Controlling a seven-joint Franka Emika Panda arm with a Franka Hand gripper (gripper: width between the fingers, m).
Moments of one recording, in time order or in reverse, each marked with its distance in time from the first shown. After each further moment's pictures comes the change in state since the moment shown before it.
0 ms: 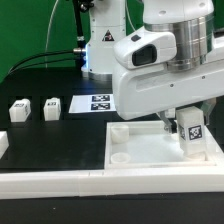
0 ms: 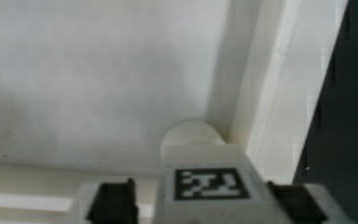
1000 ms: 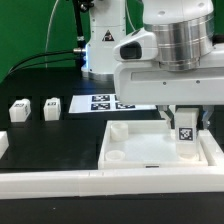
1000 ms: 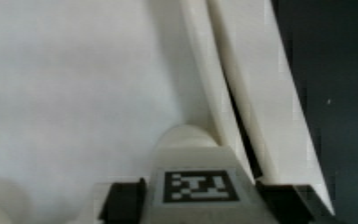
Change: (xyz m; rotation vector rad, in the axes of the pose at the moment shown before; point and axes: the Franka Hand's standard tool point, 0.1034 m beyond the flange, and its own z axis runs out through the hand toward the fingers) arm 0.001 -0.003 0.000 0.014 0.000 0.649
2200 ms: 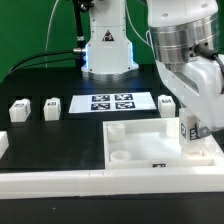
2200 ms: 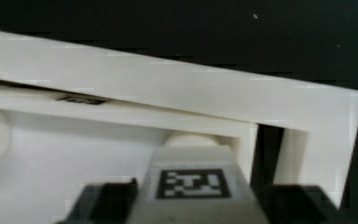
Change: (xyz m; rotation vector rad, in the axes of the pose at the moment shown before) arm -0.006 -0.012 0.003 0.037 -0.032 0.946
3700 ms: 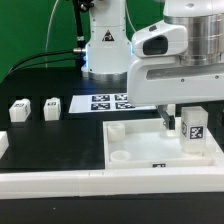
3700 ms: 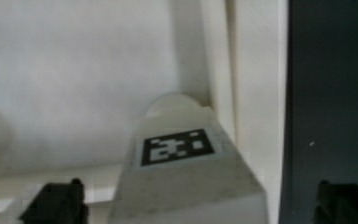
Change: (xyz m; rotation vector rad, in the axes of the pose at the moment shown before) arm 0.003 0.000 -0.004 -0.113 0.094 -1.505
